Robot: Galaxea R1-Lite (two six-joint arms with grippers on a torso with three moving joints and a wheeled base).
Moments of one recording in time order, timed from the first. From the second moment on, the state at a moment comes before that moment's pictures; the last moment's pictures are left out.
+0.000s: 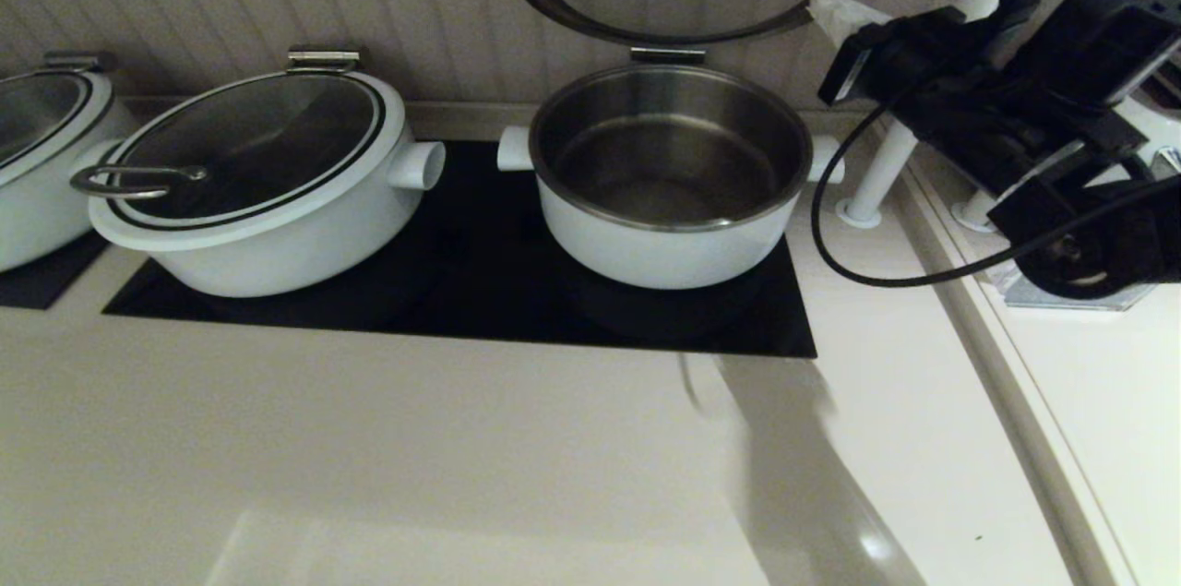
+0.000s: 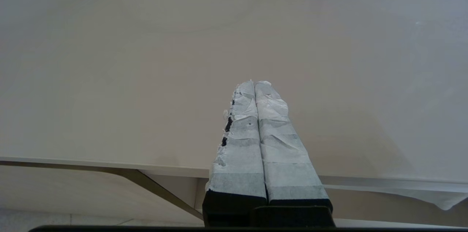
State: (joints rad) left arm -0.01 0.00 0.00 0.00 -0.01 0.01; right arm 0.31 1.84 -1.27 -1.07 0.16 -0.12
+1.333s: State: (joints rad) left arm -0.01 0.00 0.00 0.00 -0.01 0.01; right arm 0.30 1.42 -1.10 -0.85 0.18 -0.08
